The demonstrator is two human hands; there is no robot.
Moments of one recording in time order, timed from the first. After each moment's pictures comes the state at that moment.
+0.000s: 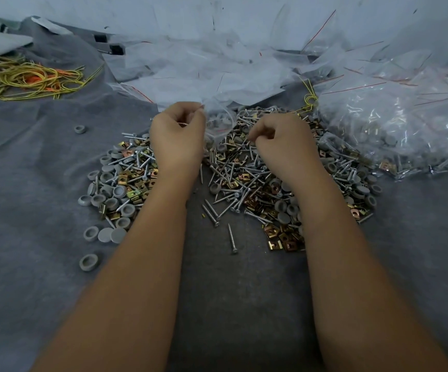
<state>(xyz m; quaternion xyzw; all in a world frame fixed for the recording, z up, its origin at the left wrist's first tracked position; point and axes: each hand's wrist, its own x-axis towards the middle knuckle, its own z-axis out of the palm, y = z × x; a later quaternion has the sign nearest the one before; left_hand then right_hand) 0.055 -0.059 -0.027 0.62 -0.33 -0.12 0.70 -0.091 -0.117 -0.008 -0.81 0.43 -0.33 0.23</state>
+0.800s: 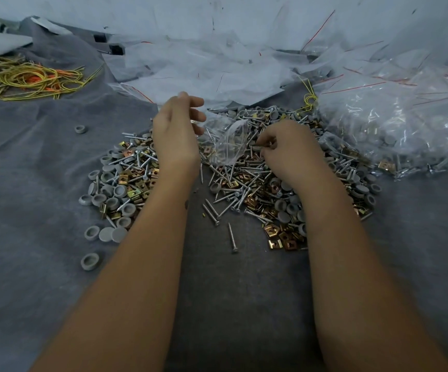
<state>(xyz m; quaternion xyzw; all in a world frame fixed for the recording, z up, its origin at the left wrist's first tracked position) 0.048 -0.054 -0.015 0.55 -0.27 -0.21 0.76 -0.099 -0.124 -0.010 -0.85 0.46 -0.23 0.11</state>
